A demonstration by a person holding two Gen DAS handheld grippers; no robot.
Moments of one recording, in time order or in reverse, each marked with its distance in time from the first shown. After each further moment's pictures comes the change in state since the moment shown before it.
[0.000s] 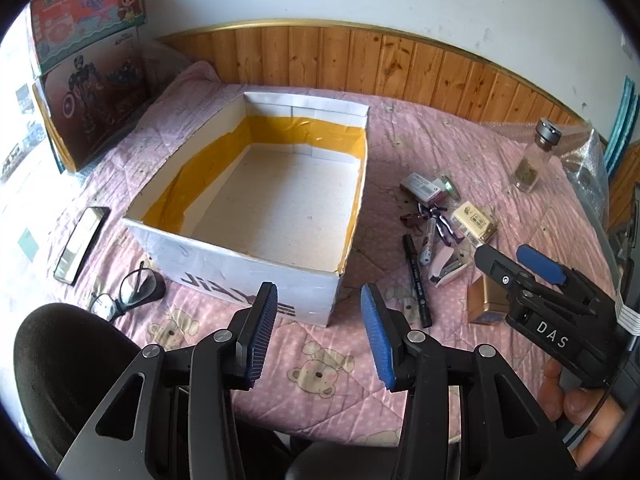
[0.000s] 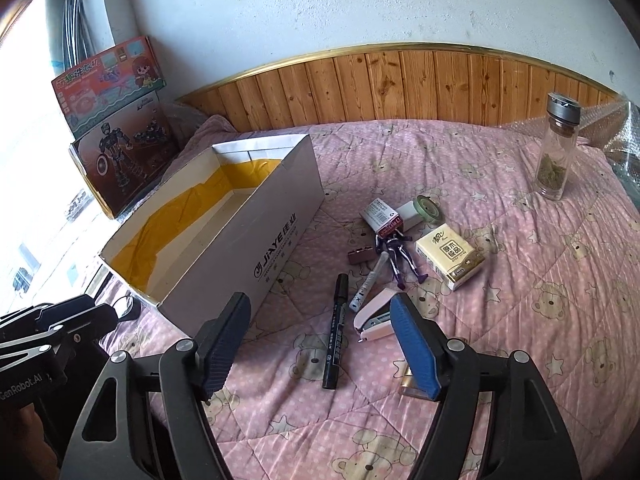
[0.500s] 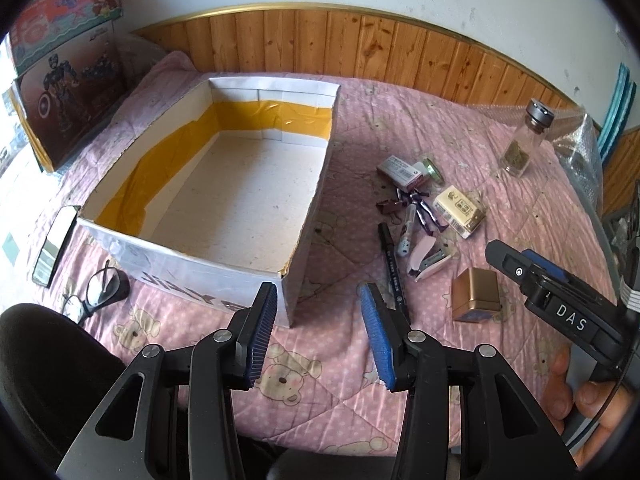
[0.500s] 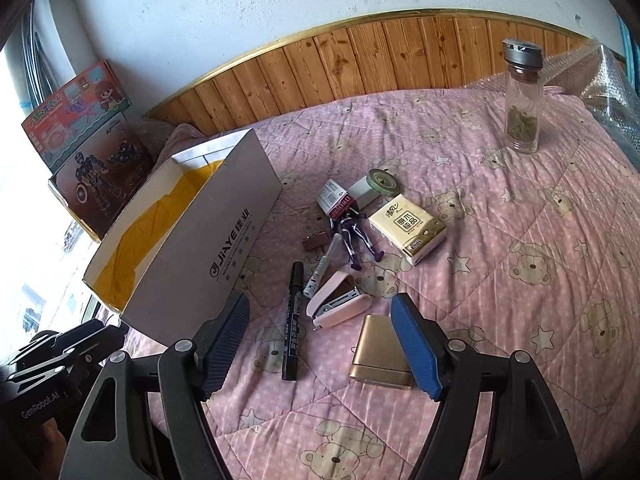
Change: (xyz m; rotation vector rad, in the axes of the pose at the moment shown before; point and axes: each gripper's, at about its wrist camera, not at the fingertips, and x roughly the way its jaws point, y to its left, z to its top) left arm 0.027 -0.033 0.001 0.031 0.046 -0.035; right arm 0.007 -0.055 -0.004 0.141 0.054 -0.008
